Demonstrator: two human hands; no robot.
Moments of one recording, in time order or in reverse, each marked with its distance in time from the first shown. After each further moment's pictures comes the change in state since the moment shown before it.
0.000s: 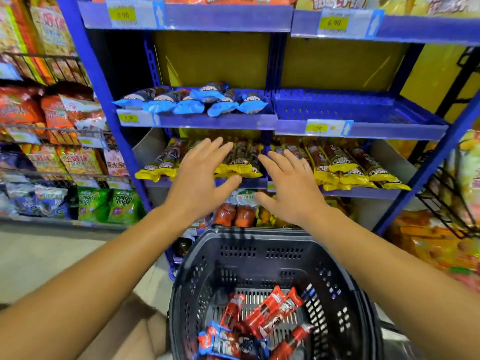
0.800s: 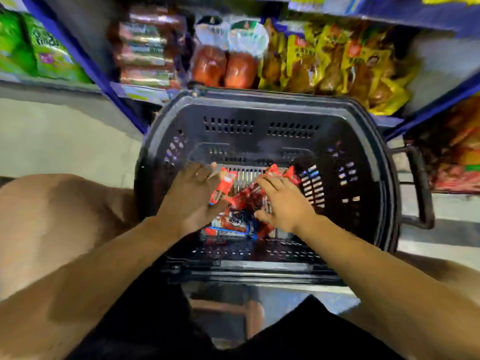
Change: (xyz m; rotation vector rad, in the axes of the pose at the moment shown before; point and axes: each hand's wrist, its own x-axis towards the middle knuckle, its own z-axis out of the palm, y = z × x) left_hand -0.200 -0.074 0.211 0.179 -0.810 -0.094; right_hand -0.179 0.029 0.271 0.160 -0.803 -0.012
